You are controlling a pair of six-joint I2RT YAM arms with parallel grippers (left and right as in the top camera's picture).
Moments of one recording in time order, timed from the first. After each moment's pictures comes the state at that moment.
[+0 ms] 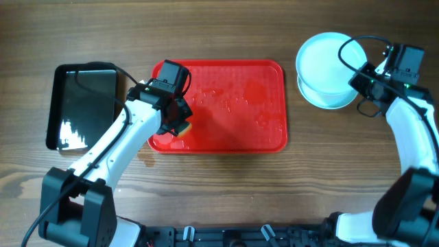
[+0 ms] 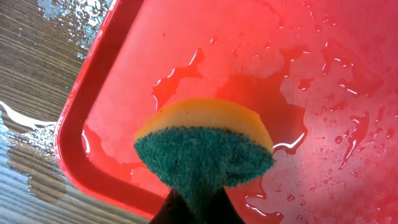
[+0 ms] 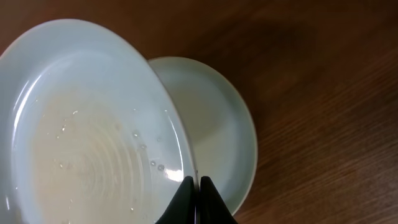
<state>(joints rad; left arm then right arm) -0.36 1.61 1.13 -0.85 -0.08 -0.87 -0.29 1.62 1.12 -0.46 -0.08 0.41</state>
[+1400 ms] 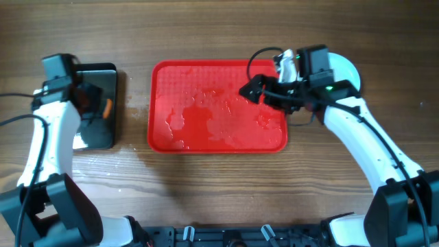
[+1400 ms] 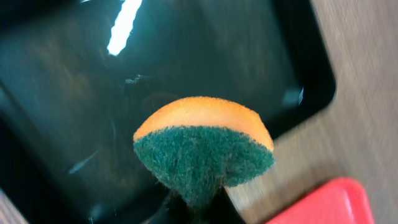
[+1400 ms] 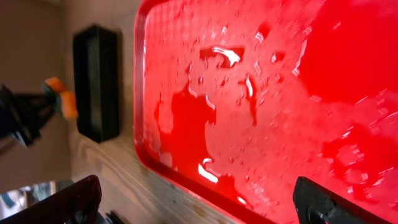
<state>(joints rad) 0.30 1.59 1.13 -0.66 -0.09 -0.86 0.26 1.57 1.11 -0.55 -0.61 0.49</state>
